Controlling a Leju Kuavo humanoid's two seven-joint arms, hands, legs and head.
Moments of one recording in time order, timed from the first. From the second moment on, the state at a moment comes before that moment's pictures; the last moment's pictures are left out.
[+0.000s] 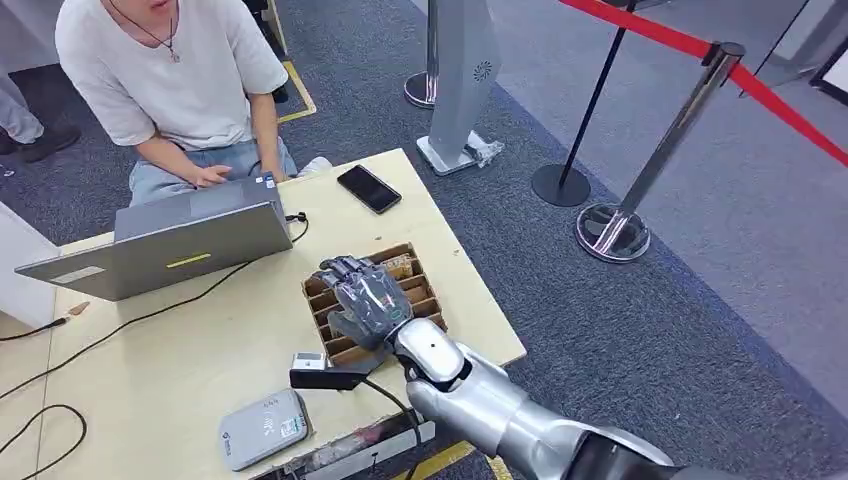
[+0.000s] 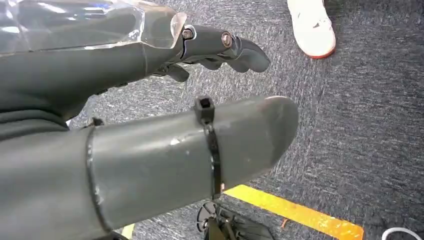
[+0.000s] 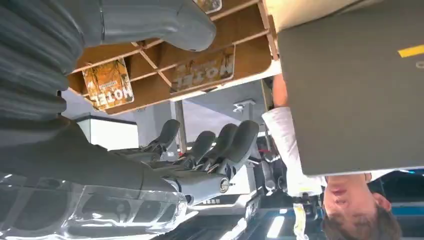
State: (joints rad) left arm -0.12 -0.22 0.97 -0.19 -0.82 0.55 -0.05; right arm -0.33 -0.07 0.53 -1.16 1.13 -0.35 -0.01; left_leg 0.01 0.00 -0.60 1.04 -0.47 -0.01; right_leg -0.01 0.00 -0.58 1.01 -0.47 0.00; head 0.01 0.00
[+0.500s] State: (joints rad) left arm -0.12 -0.22 0.97 -0.19 -0.81 0.55 -0.05; right arm -0.34 -0.06 0.52 -1.13 1.15 -0.33 -0.01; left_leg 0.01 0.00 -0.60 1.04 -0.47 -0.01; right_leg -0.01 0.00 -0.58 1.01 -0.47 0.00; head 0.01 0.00
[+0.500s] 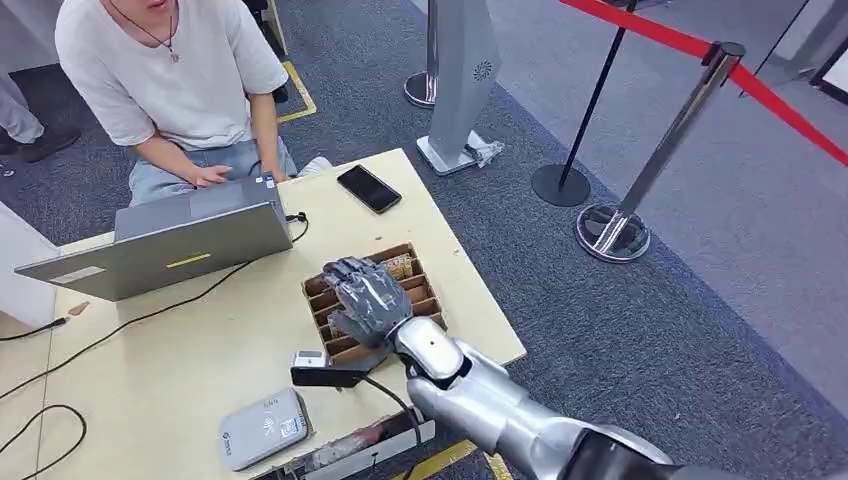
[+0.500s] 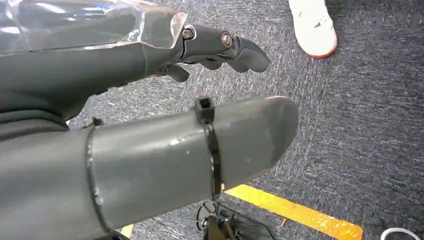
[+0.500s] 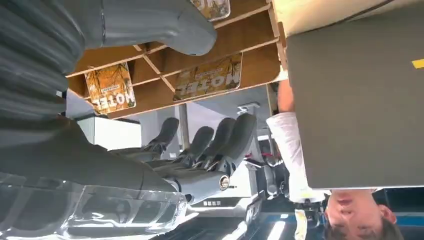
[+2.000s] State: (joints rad) left arm -0.12 -0.22 0.97 -0.19 -0.80 0.55 -0.06; right arm -0.40 -0.05 0.48 -1.02 1.18 -0.35 0.01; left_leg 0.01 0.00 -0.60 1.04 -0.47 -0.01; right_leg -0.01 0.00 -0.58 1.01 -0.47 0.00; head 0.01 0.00
